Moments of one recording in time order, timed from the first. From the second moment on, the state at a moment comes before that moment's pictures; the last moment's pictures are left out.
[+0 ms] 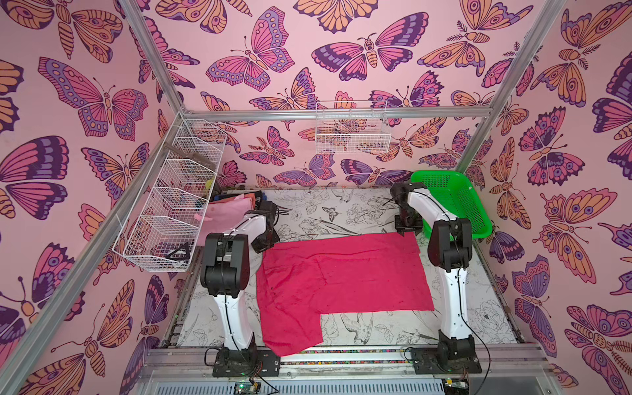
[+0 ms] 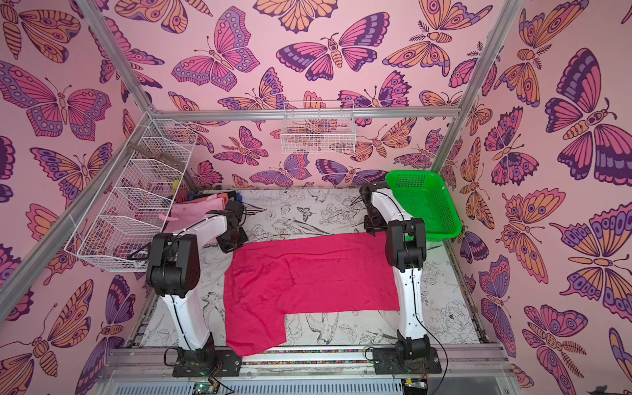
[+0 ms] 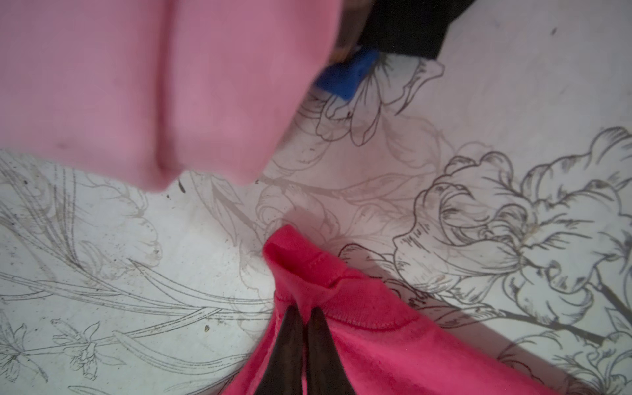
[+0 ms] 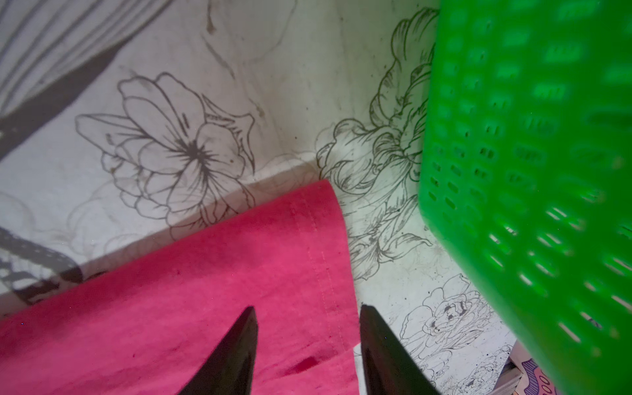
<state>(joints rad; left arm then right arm) -0.10 1.98 1.39 -0.79 -0.21 -0.66 0.22 2.38 2.10 -1.37 0.29 0.33</state>
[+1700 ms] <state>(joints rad) -0.08 2.02 1.49 -0.82 -0.23 -0.66 0.22 2.49 2.22 -1.40 0.23 0.34</state>
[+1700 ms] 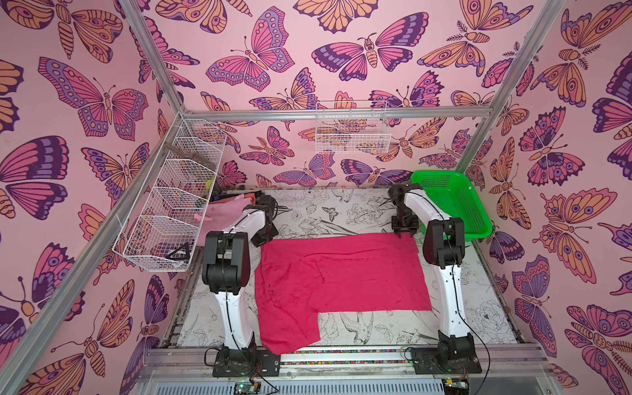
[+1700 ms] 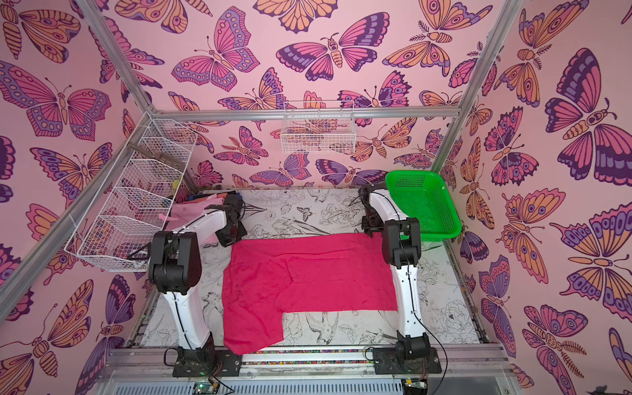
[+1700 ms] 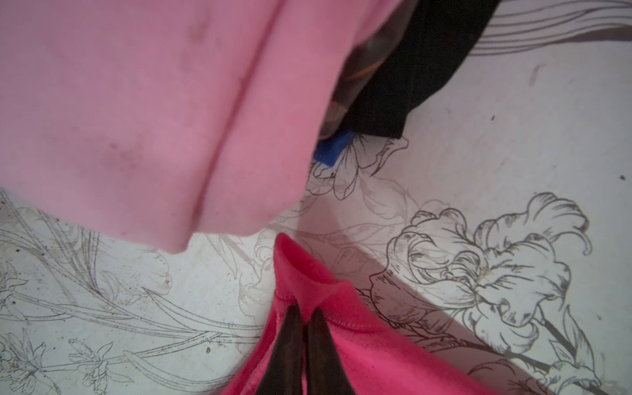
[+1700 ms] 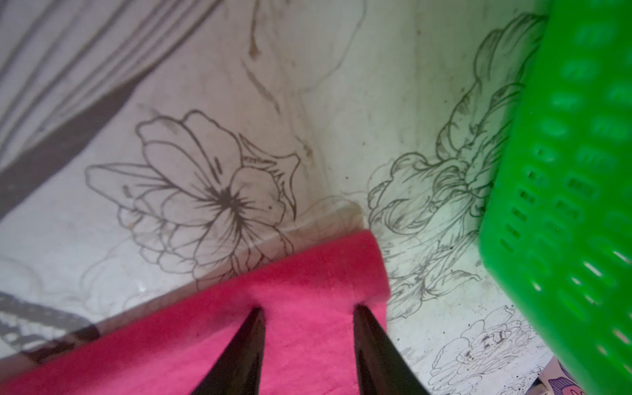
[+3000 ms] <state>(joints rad) -0.08 2.11 1.62 -0.82 -0.22 -0.64 0.20 2.62 2.45 -1.55 0.14 0.34</state>
